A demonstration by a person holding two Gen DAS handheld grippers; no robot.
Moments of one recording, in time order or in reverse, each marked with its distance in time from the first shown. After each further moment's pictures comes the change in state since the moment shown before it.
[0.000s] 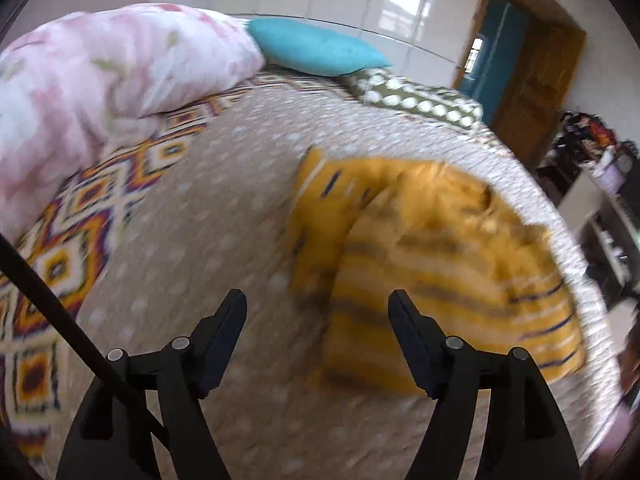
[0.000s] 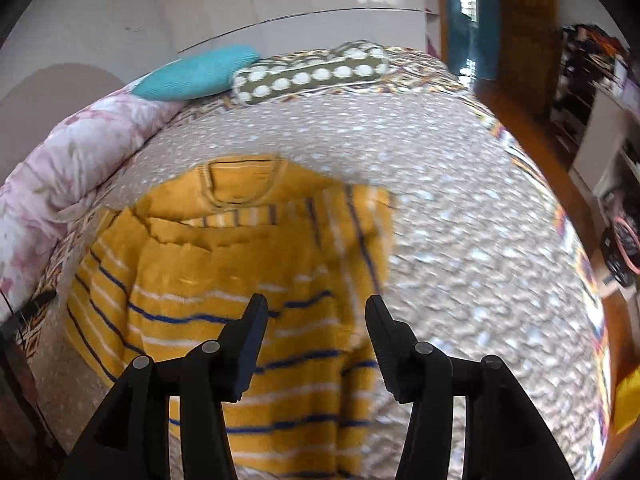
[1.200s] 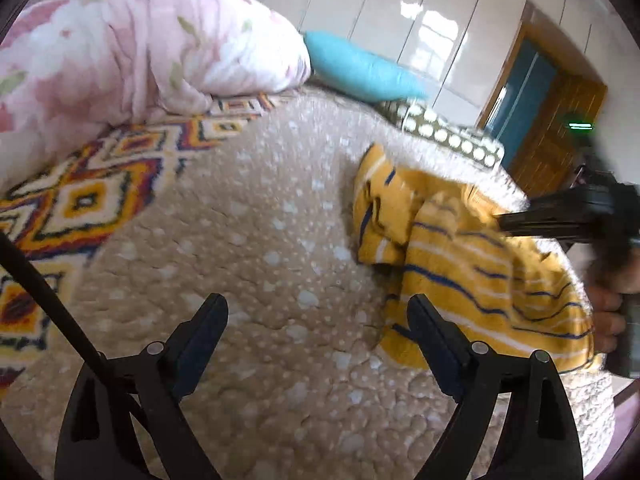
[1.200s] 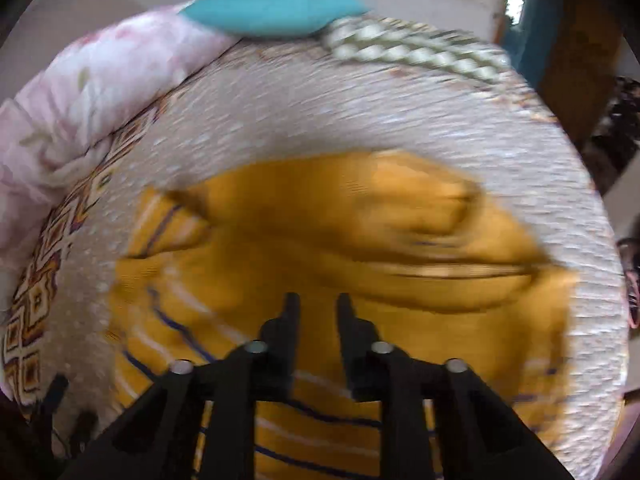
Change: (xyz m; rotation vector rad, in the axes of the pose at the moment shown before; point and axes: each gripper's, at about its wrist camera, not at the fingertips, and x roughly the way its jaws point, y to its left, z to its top) left arm -0.013 0.053 -0.039 -0.166 -0.107 -0.048; right arm 0.121 0.214 0.064 -0.157 0.190 -0.036
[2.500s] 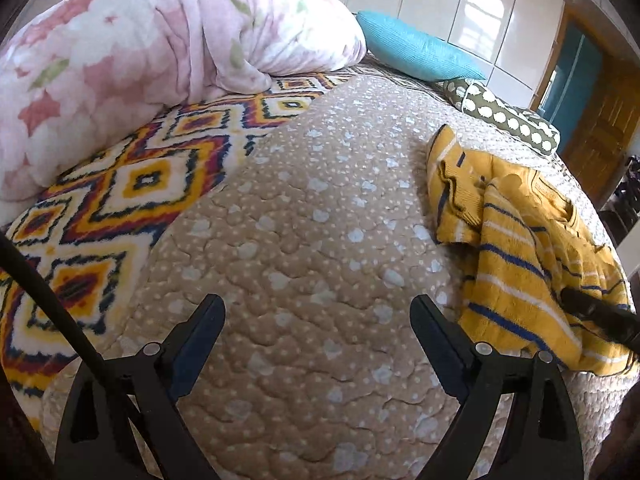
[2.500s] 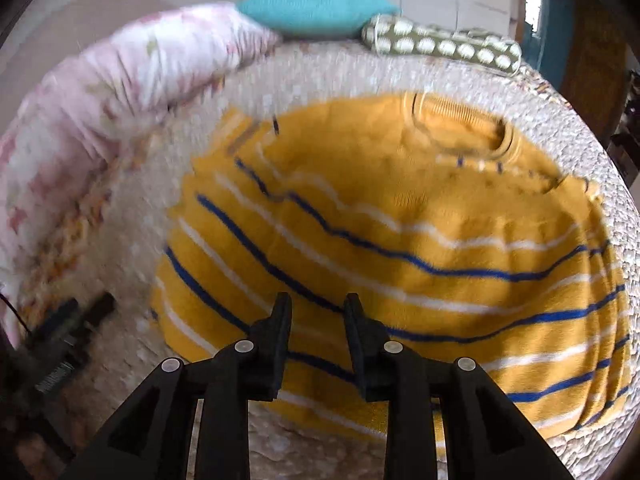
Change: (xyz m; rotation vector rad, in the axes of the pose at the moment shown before) left arm 0.012 0.019 -0.002 -0.017 0.093 0.222; right arm -0.030 0.021 -0.113 -0.001 -0.114 0.111
